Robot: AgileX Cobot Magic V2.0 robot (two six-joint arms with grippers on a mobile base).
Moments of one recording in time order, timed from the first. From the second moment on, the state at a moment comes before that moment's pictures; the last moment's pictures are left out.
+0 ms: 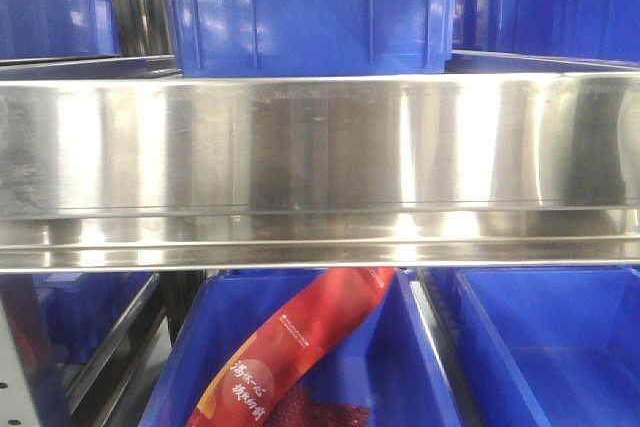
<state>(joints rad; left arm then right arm) -0.45 1.56 -1.91 0.43 0.97 -0.58 0.35 1.52 -1.86 -0.34 0.98 0.45</state>
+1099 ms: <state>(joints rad) -0.45 1.56 -1.91 0.44 0.97 -0.58 0.35 1.53 -1.86 -0.34 0.95 0.45</state>
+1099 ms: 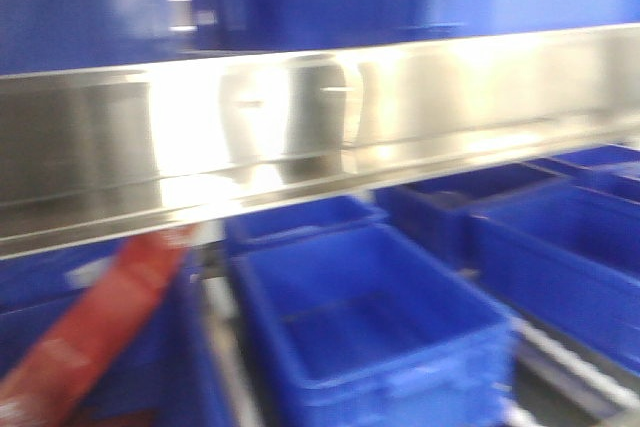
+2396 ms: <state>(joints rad) -0.45 1.56 -1.91 0.44 0.96 -0.58 0.35 1.53 -1.86 -0.34 0.95 0.45</state>
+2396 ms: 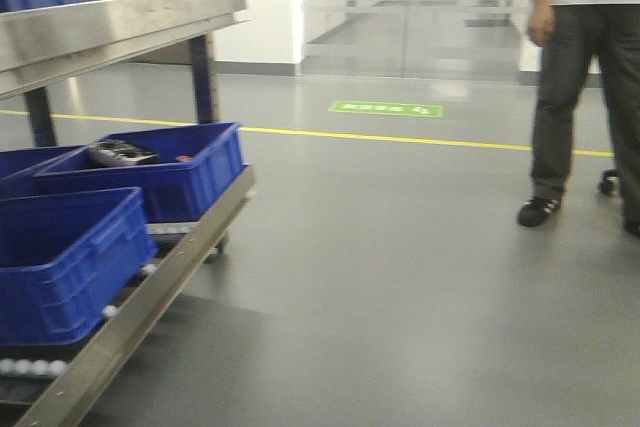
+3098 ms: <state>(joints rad) -0.45 1.56 -1.91 0.44 0.96 -0.58 0.35 1.53 -1.86 -0.34 0.95 0.45</state>
